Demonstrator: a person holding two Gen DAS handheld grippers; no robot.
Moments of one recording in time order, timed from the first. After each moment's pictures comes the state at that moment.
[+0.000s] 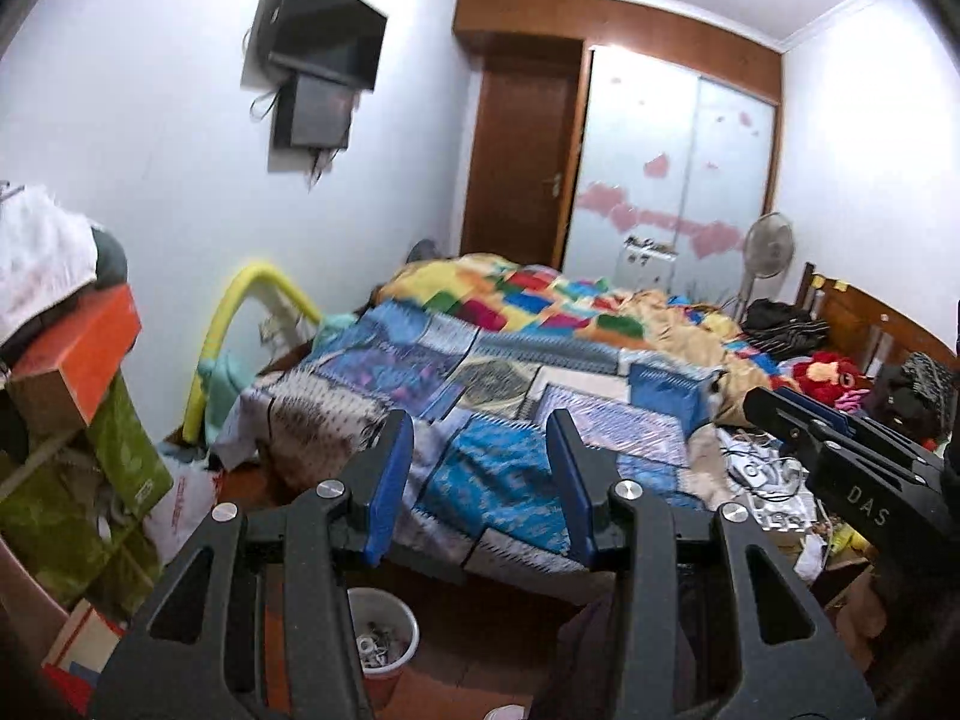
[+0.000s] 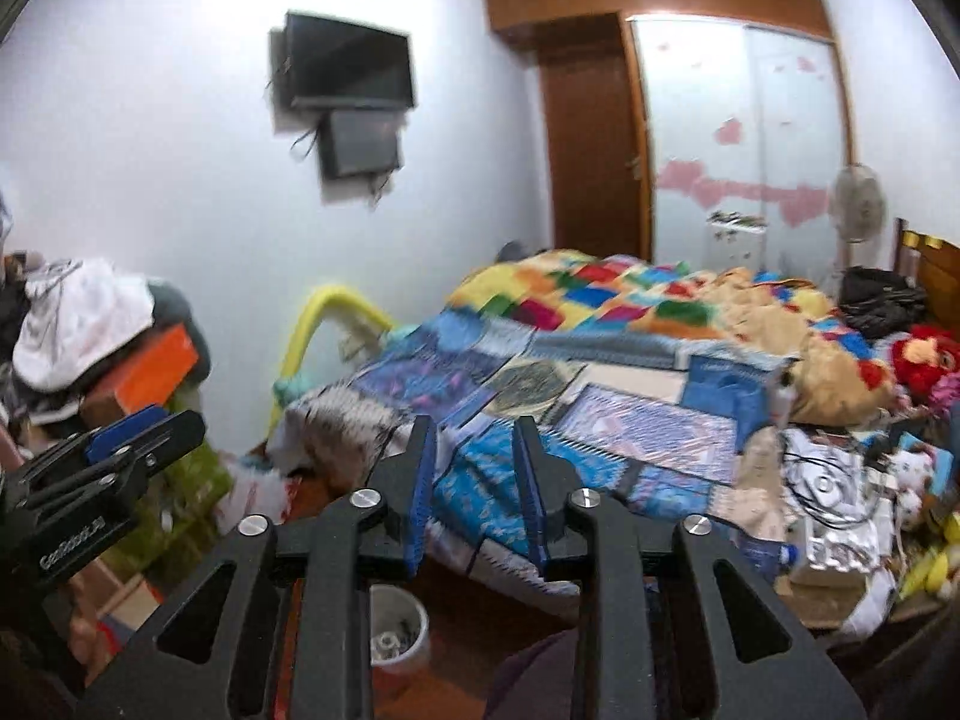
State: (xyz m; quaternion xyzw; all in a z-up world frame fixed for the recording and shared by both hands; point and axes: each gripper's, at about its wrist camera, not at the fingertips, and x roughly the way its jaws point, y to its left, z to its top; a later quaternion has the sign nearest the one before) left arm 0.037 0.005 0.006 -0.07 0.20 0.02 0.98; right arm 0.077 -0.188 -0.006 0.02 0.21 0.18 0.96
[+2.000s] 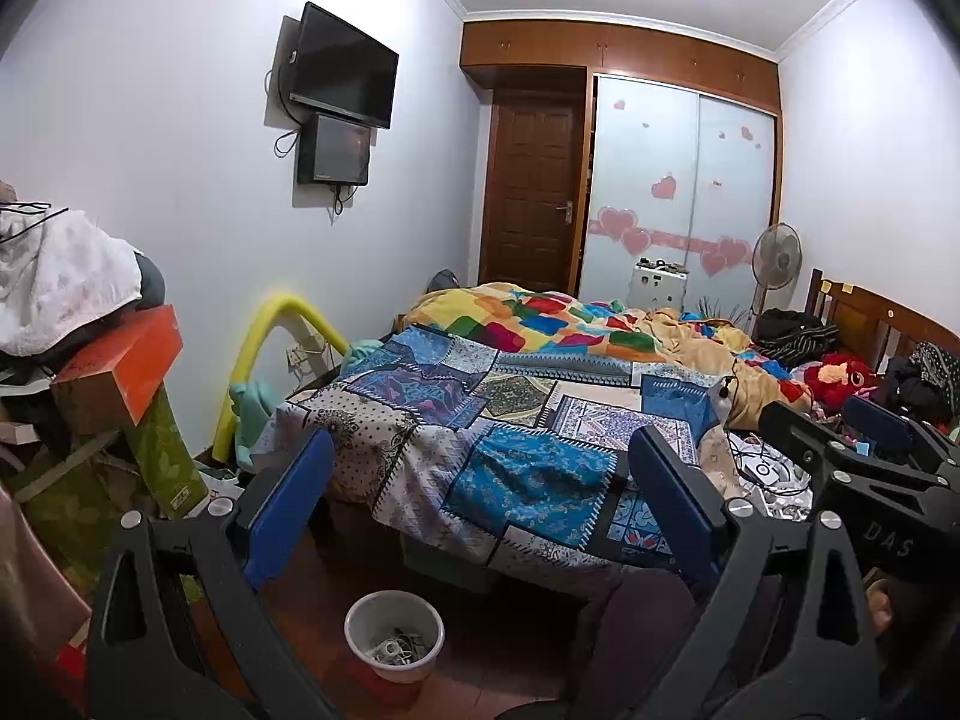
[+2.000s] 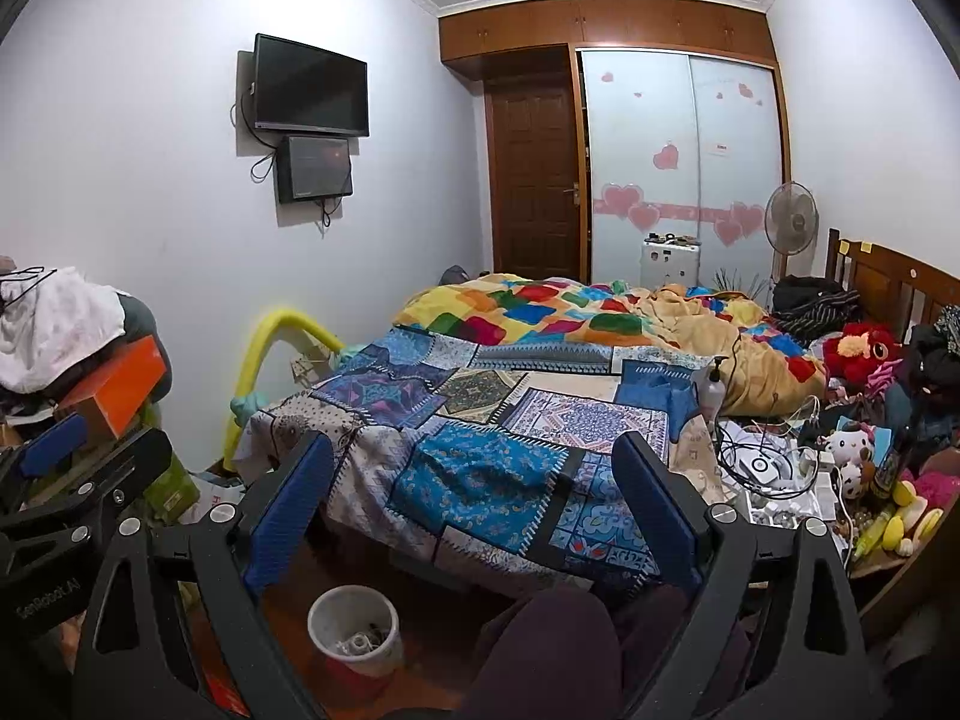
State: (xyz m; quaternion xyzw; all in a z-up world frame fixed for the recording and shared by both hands) left arm -0.027 0.007 0.002 -0.05 0.16 0.04 0.98; right arm 0.021 -0.195 -0.005 0.01 0.19 0.12 0.97
